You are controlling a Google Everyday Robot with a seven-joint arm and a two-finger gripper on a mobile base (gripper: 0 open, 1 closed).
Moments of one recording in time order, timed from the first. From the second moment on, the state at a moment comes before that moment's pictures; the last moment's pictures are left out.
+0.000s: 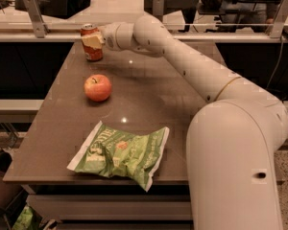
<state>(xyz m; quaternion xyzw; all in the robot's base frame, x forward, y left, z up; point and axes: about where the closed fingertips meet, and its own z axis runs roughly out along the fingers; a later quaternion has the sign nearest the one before) 0.842 0.171 0.897 -0.39 0.67 0.27 0.57</state>
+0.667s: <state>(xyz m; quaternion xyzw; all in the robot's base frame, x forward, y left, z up) 0.829 0.158 0.942 -0.41 0.65 0.27 0.58</state>
